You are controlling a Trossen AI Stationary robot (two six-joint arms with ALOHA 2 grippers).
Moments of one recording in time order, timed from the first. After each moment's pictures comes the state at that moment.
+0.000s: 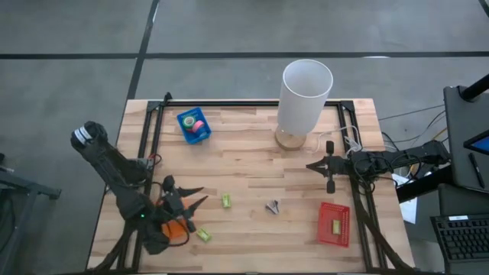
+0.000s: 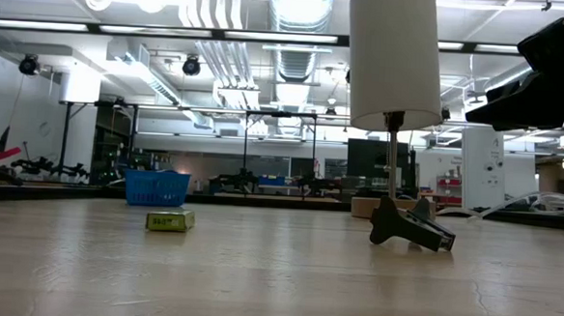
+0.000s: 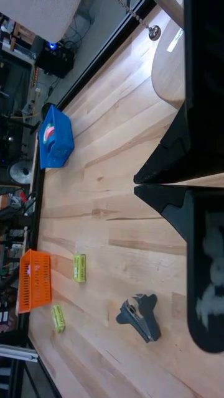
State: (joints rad) left arm -0.92 1.32 0.93 -0.43 -1.38 -0.77; right arm 0.20 0.21 0.06 -0.12 0.29 -0.02
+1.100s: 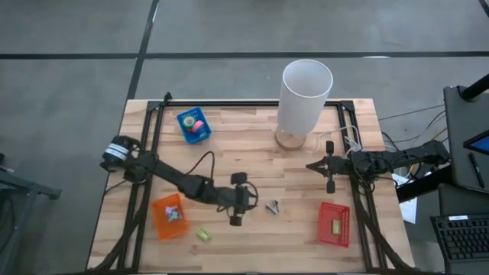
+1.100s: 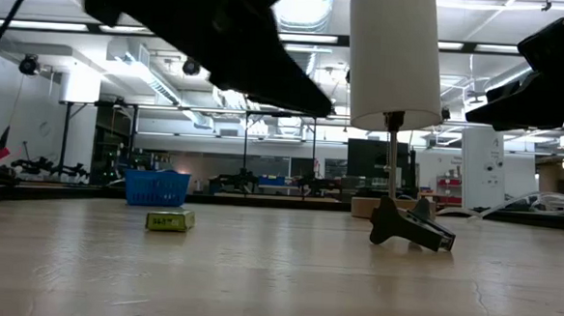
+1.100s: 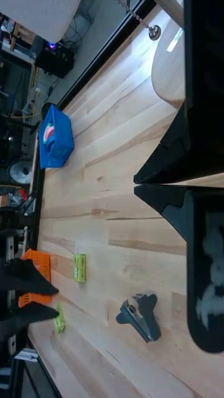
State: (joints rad) left arm -0.35 1.74 0.97 0.27 -0.31 -0.03; right arm 0.20 0.21 0.06 -0.12 0.29 -0.02
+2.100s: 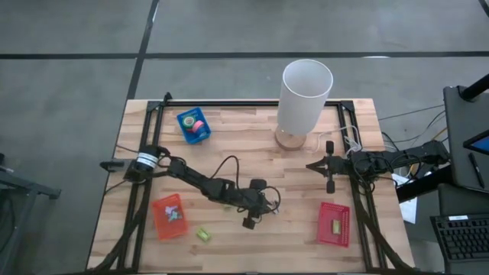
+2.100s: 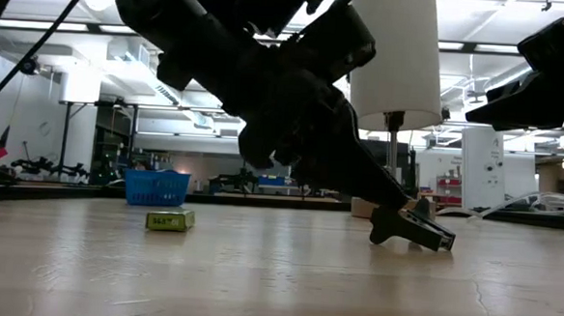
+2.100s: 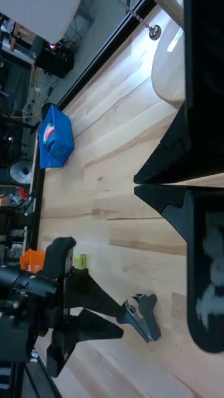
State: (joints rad) left arm -0.27 2.06 1.19 0.32 -0.09 0.13; right arm 0.20 0.21 0.06 -0.12 0.29 -0.02
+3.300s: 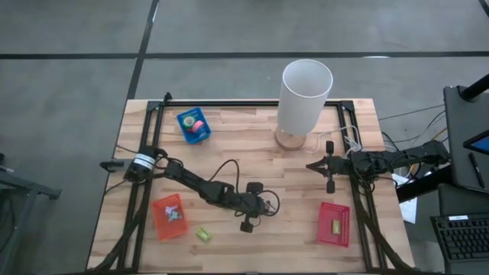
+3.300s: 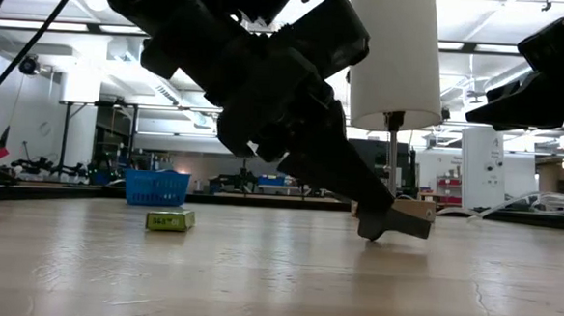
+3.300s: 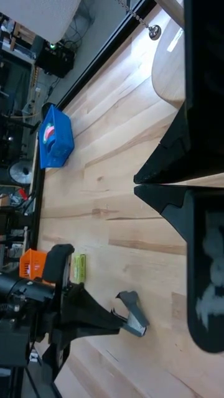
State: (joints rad) left arm -0.31 2.04 1.19 0.24 -0.11 0.03; right arm 0.20 0.21 0.06 -0.12 0.29 -0.02
